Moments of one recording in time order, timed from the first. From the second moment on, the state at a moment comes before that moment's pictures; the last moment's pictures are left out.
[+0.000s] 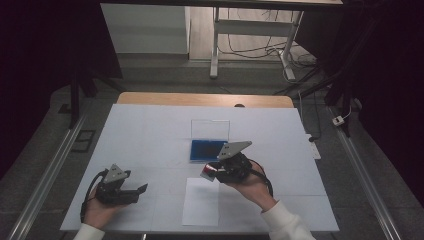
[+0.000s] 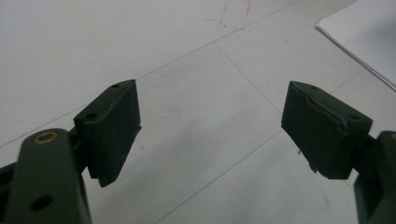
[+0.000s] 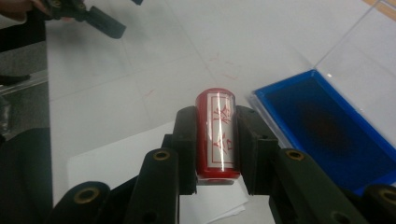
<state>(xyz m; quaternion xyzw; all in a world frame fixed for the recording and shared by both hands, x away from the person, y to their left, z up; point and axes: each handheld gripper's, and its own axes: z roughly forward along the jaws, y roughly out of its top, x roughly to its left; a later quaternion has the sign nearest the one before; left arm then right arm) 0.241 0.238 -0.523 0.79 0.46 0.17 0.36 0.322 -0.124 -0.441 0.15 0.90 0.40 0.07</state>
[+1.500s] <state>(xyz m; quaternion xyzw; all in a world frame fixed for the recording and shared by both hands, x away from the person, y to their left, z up) 0.240 0.238 -0.522 0.79 0.46 0.17 0.37 0.291 -0.101 -0.470 0.12 0.93 0.34 0.05</state>
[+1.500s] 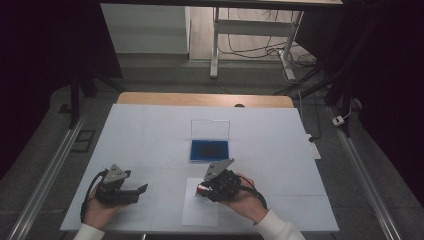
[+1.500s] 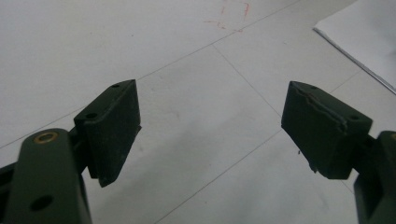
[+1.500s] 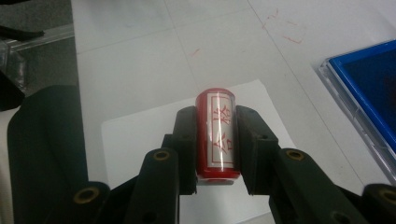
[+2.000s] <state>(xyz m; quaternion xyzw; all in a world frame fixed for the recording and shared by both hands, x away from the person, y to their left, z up) 0.240 0.238 -0.523 0.79 0.46 0.17 0.36 0.293 -0.096 -0.485 0.12 0.94 0.32 0.05</state>
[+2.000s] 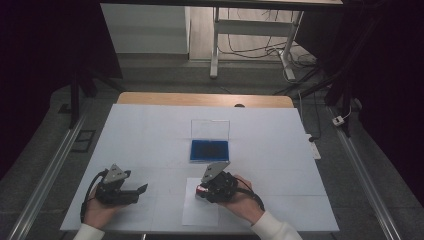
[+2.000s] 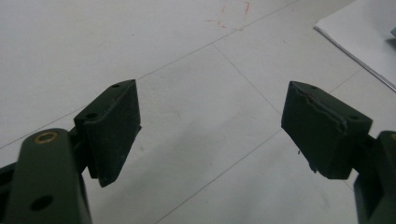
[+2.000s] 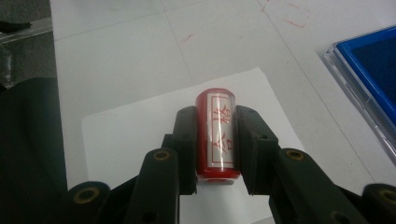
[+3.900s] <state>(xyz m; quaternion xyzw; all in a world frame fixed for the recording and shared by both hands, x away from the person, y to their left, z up) 0.239 0.238 -0.523 0.79 0.46 0.17 0.36 0.292 -0.084 -0.493 0.11 0.95 0.27 0.06</state>
